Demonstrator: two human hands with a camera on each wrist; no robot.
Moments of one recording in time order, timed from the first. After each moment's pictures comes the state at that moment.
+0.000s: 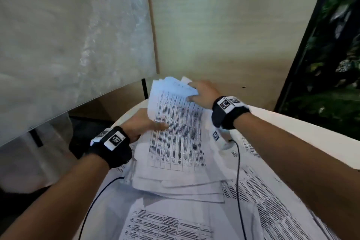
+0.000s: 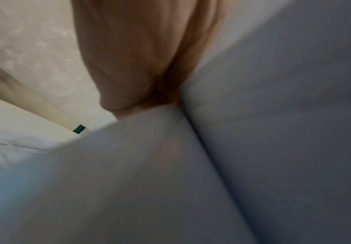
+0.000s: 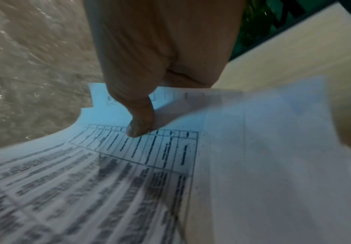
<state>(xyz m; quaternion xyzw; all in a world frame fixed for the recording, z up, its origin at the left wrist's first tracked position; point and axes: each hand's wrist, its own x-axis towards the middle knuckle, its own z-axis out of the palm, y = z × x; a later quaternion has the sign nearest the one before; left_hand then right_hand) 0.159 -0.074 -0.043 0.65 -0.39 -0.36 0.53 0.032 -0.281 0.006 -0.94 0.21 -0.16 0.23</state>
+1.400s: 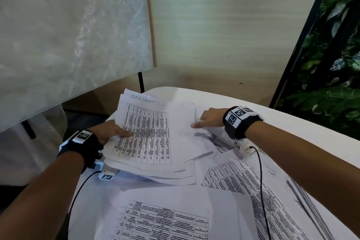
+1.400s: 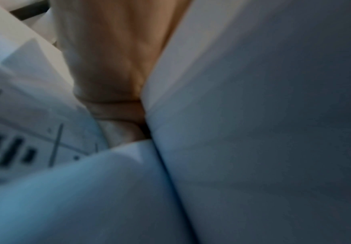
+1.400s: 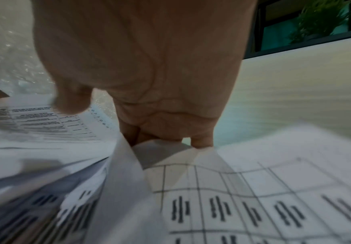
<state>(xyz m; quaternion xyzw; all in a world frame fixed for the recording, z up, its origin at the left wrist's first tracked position) 0.230 -0.020 -0.088 0.73 -0.27 -0.43 0.46 -0.014 -0.287 -0.051 -0.96 0.21 0.19 0.08</state>
